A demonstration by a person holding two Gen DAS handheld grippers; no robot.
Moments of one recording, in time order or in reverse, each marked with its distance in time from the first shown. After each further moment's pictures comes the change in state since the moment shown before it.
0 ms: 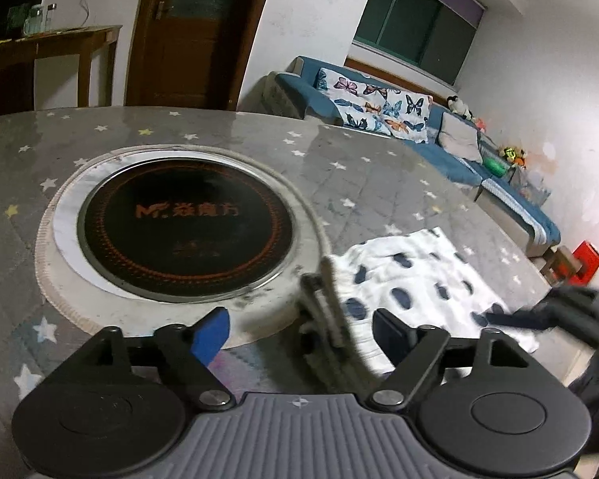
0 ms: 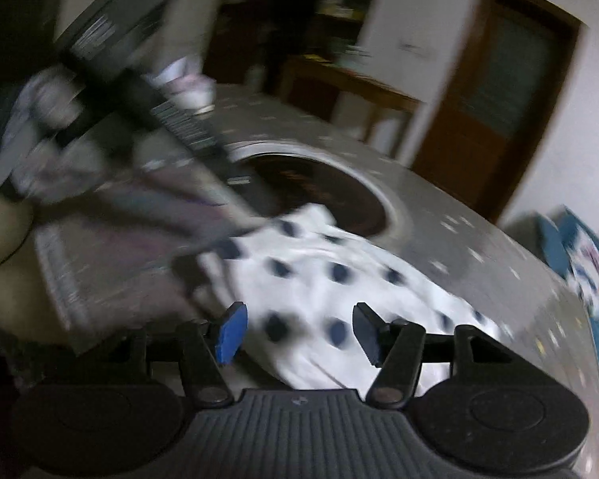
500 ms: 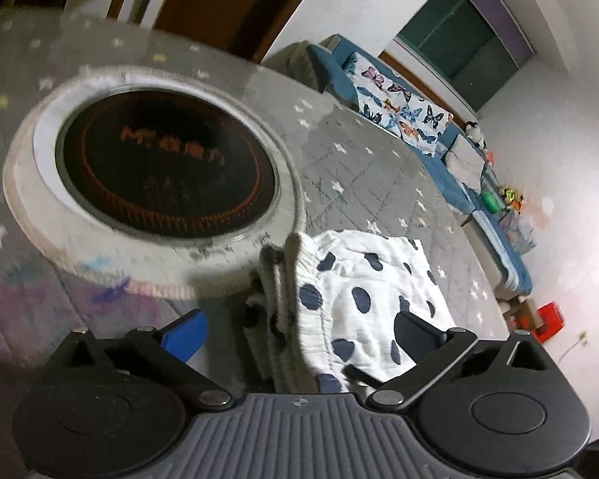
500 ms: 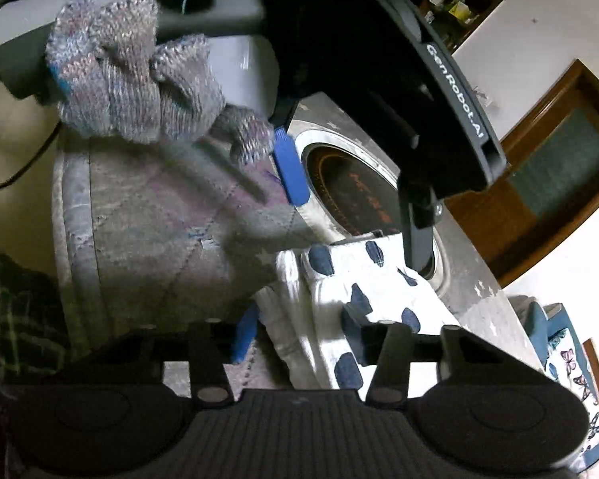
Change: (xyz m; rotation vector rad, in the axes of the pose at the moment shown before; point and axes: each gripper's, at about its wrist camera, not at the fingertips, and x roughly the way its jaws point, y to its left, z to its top) left arm 0.021 0.003 -0.002 -0.313 0.103 -0.088; right arm 0.038 0.061 0.006 -0.306 0.026 -0.037
